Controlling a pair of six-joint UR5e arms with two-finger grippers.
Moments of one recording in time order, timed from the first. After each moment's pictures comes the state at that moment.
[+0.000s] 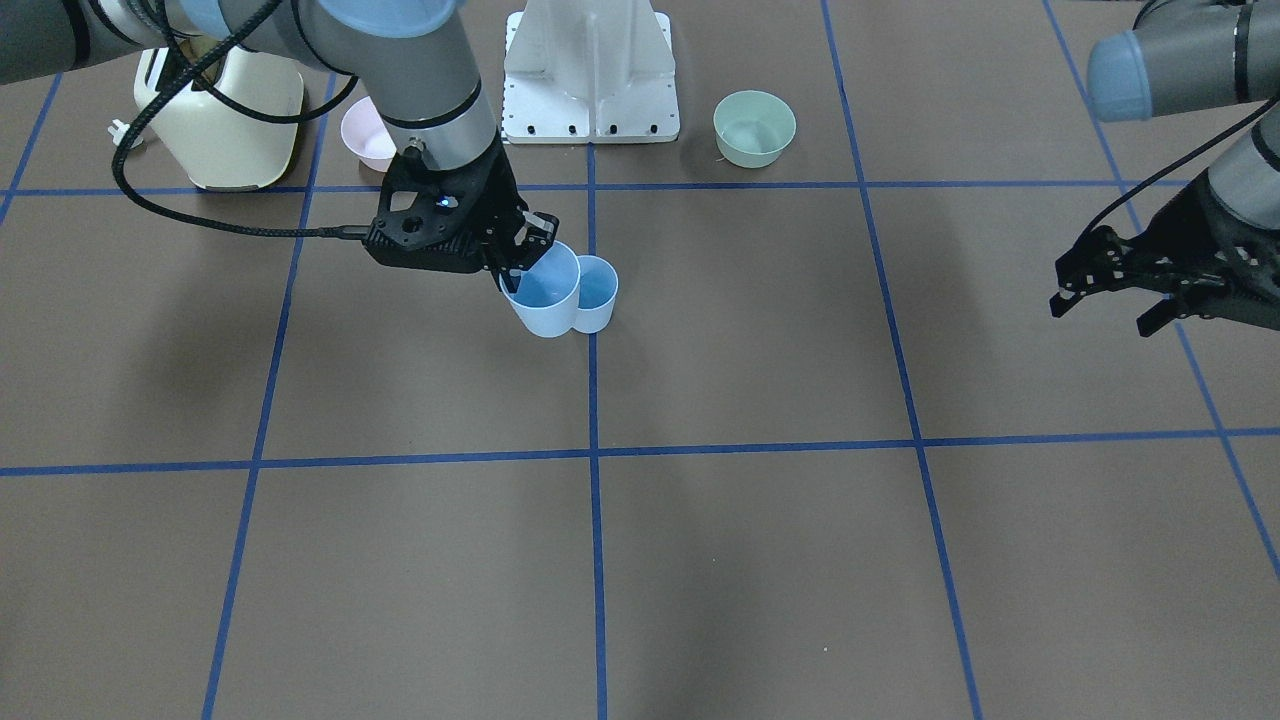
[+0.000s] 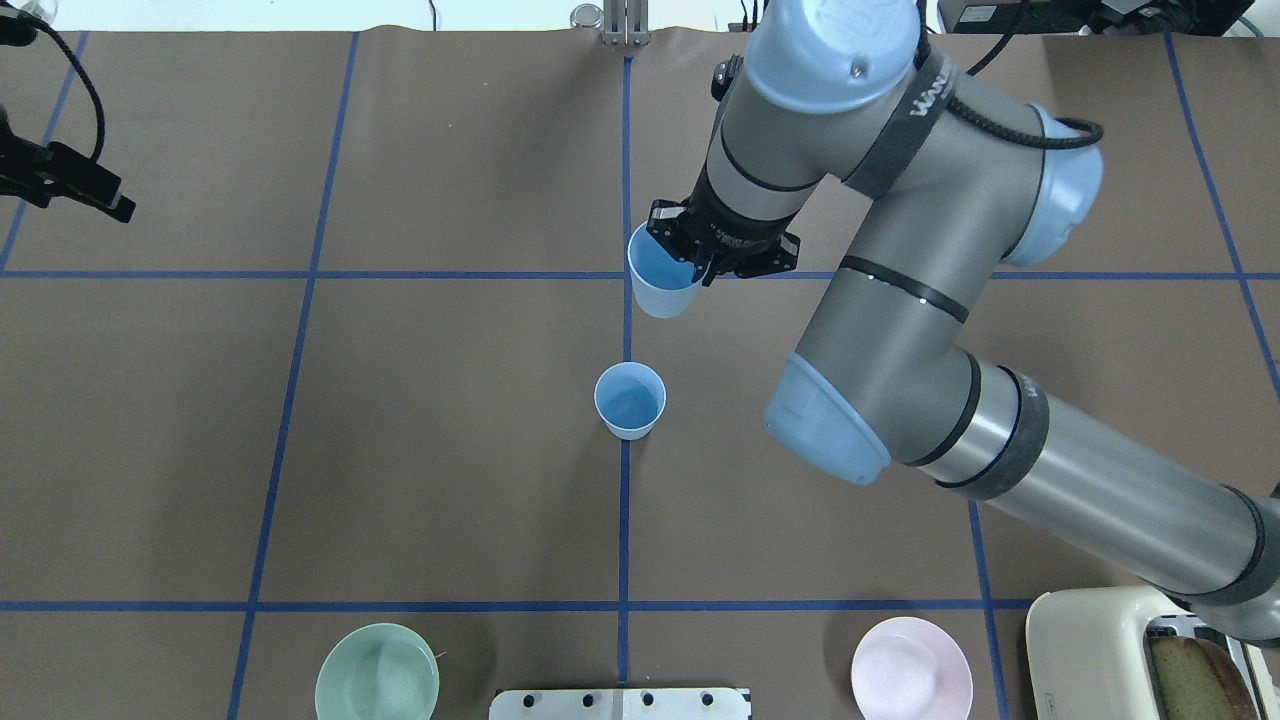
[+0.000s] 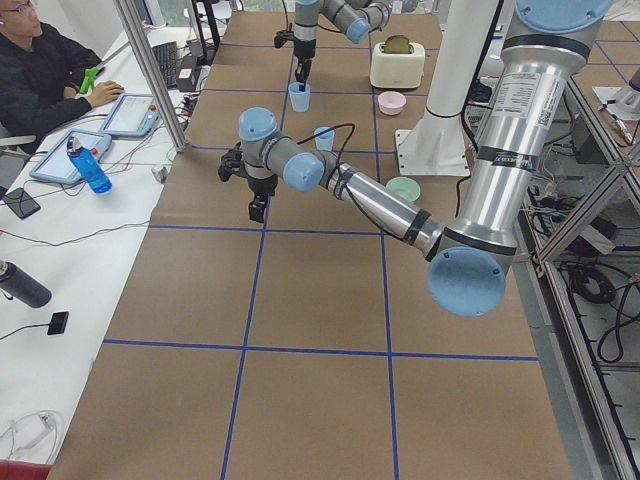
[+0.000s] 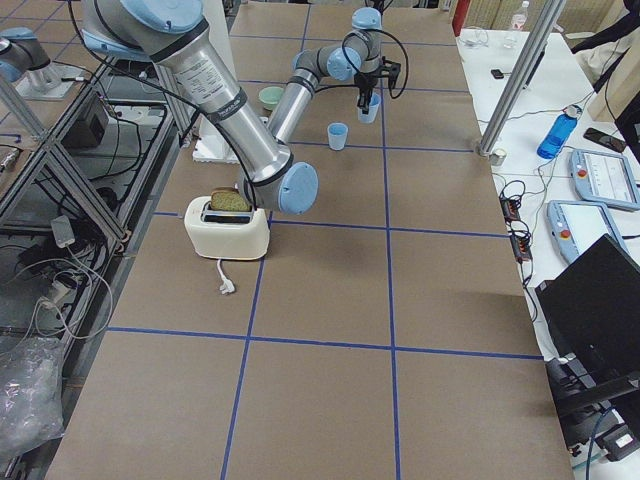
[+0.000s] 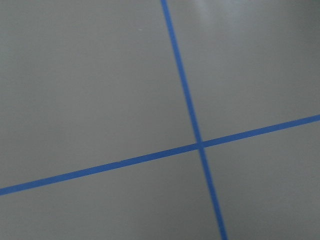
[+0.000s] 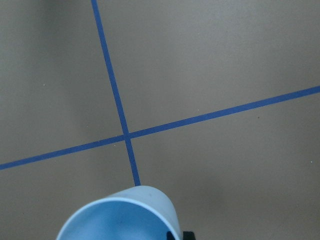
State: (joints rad) left arm -1.21 -1.77 -1.84 -1.64 -2.32 -0.40; right arm 0.67 -0.80 1.80 -1.76 1.98 1.34
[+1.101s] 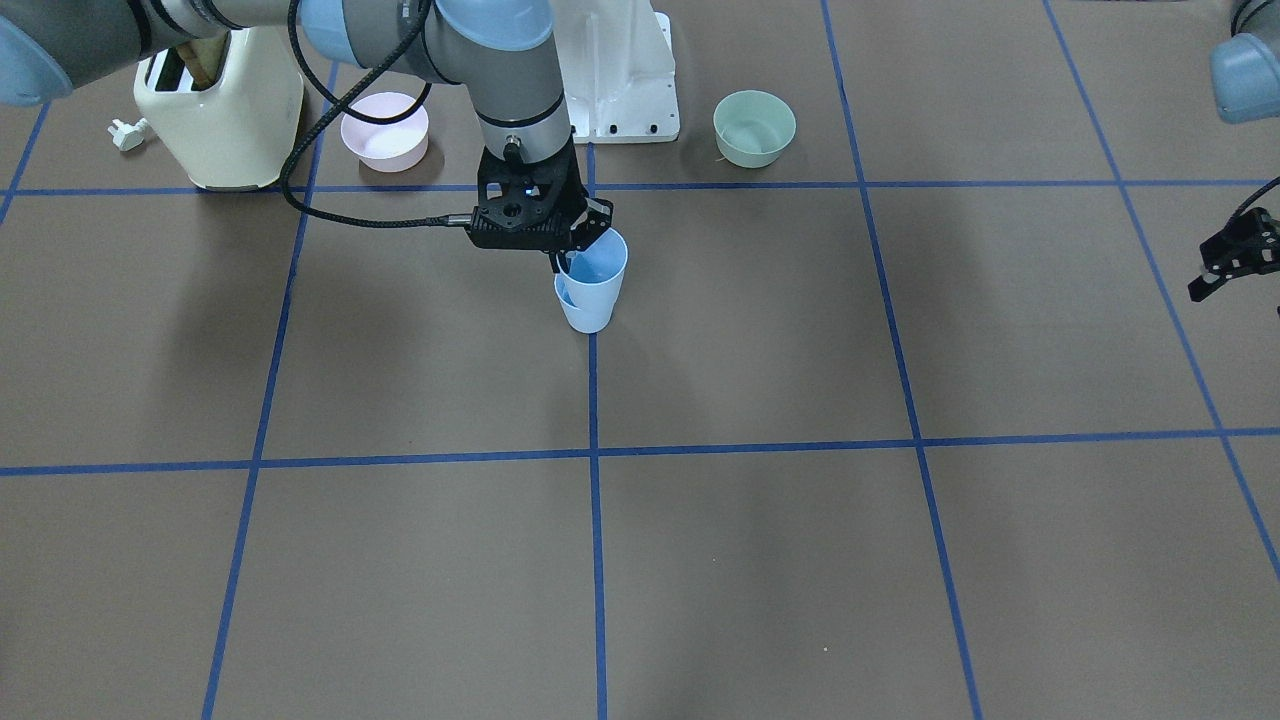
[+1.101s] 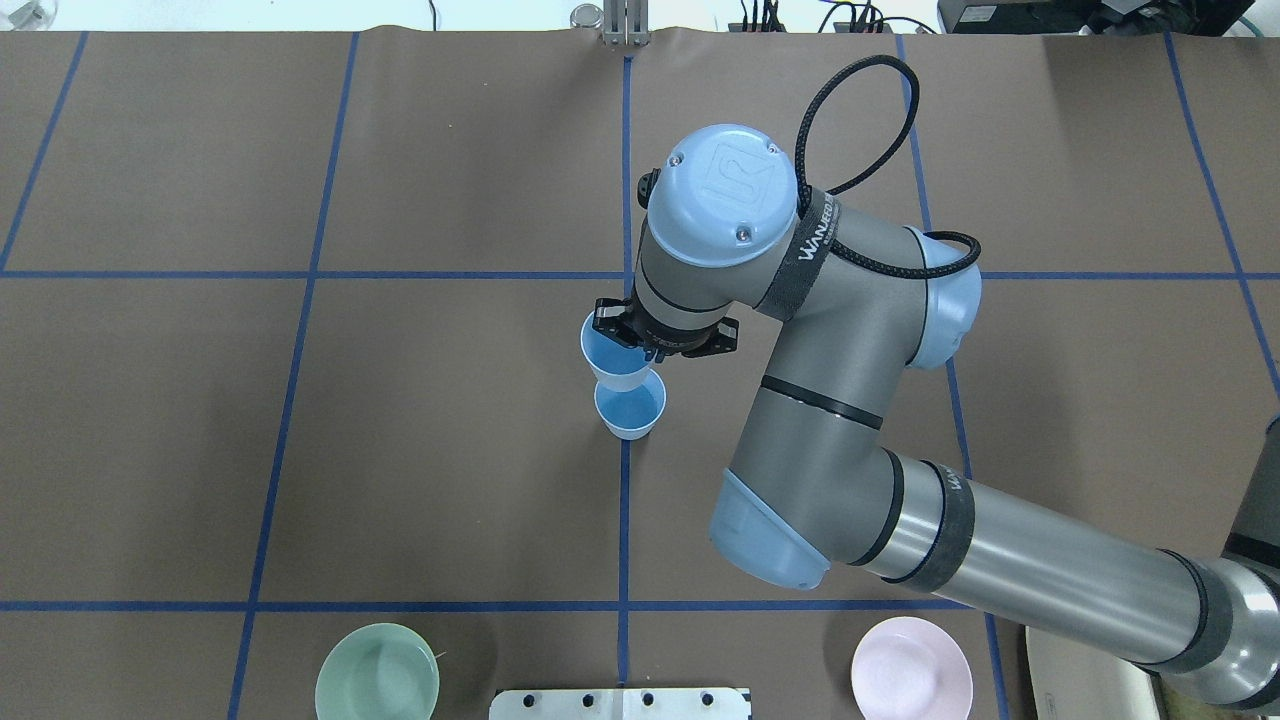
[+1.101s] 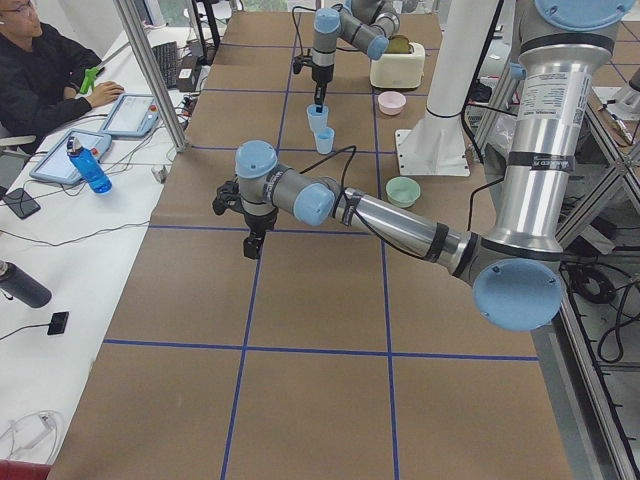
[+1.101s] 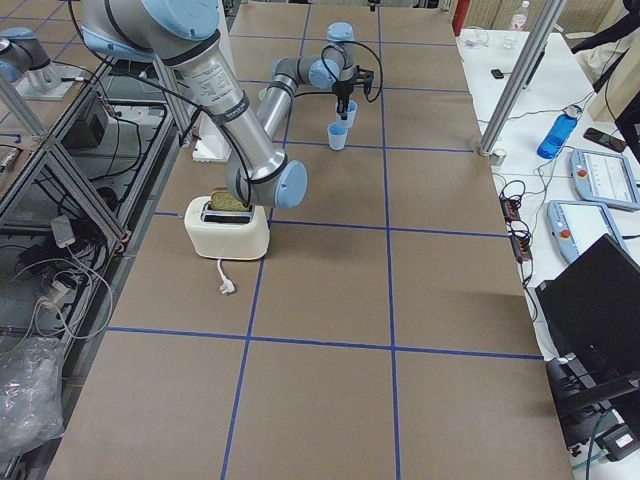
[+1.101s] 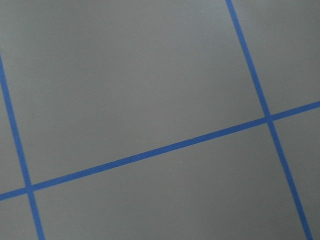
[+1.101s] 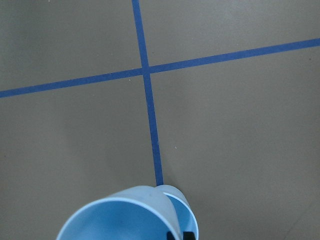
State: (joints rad) left arm -1.39 -1.67 -1.75 -1.68 -2.40 -0.11; right arm 0.54 -0.80 1.76 -1.70 1.88 1.35
